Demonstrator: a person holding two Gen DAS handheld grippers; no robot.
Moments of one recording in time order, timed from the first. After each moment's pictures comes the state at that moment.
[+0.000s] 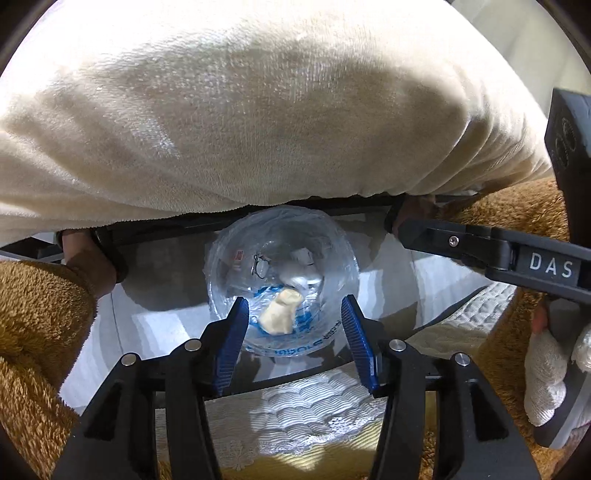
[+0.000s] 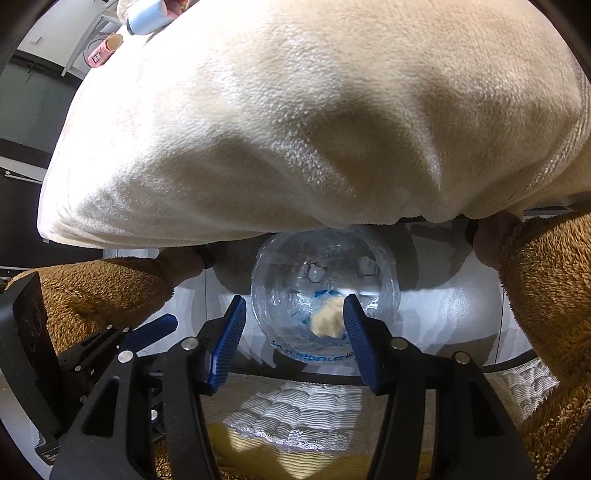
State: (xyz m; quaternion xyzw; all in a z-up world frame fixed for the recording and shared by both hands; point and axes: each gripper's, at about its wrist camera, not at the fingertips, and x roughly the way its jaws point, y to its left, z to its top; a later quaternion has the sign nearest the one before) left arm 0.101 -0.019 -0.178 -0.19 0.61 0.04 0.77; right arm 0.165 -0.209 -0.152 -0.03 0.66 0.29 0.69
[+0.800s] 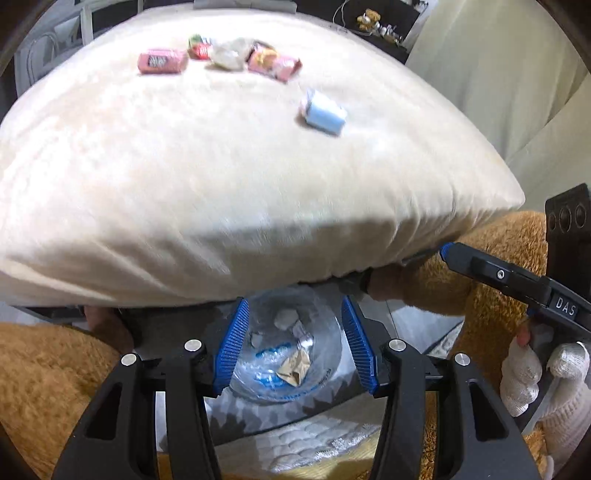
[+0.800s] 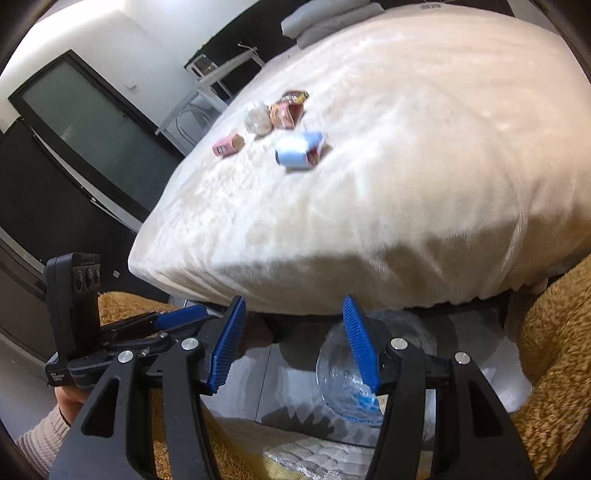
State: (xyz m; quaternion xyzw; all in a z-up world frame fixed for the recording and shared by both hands) left arm 0.082 0.018 -0.078 -0.16 0.49 0.01 0.86; right arm 0.134 -0.252 -0.053 0.08 0.48 0.42 0.77
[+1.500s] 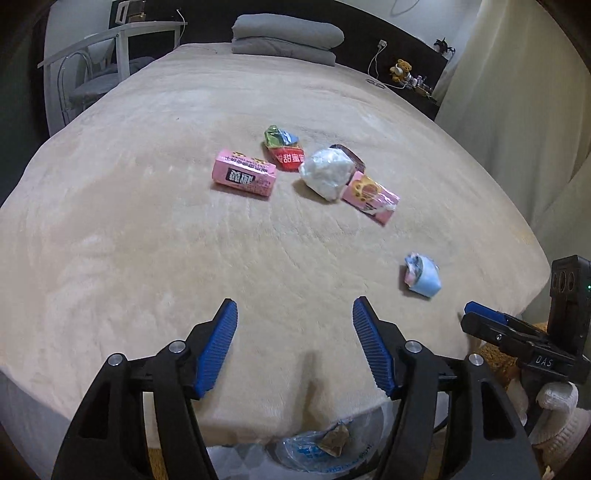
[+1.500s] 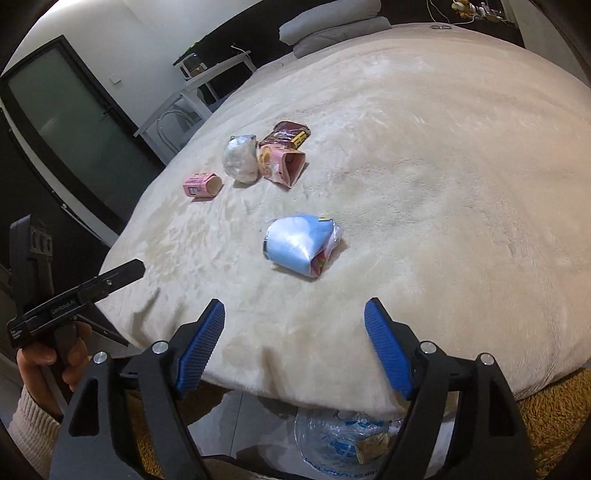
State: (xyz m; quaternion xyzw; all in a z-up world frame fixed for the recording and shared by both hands) left arm 0.157 0.140 -0.030 -0.17 0.42 0.08 0.89; right arm 0.218 -0.167 -0.040 0.03 0.47 0.38 0.80
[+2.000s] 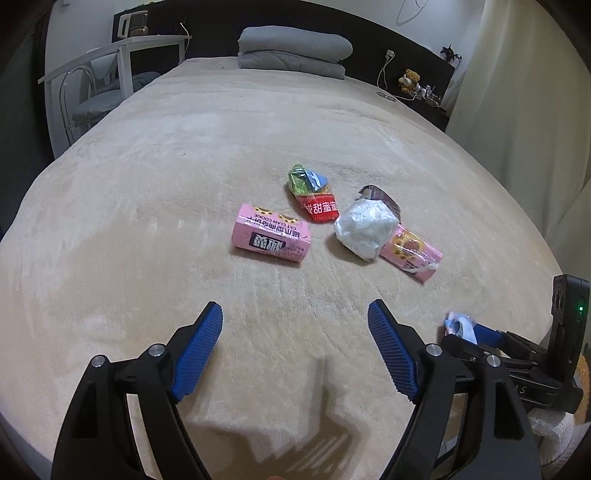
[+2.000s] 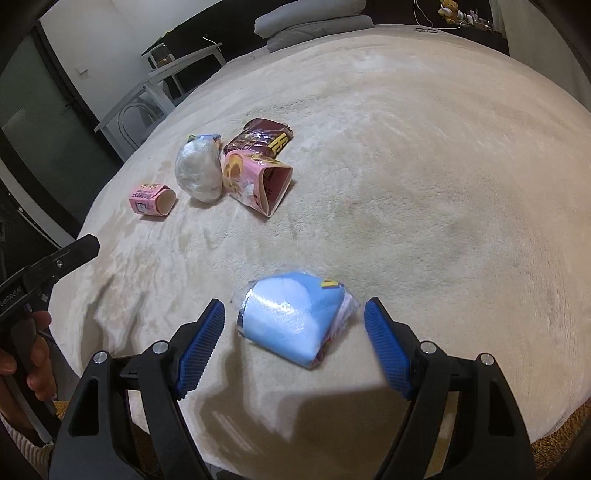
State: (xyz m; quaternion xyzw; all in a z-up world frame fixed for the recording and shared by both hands) left arm 0.206 0.178 -0.028 -0.14 0.41 0.10 0.90; right arm 0.256 -0.106 -0.059 -0.02 0.47 0.31 0.83
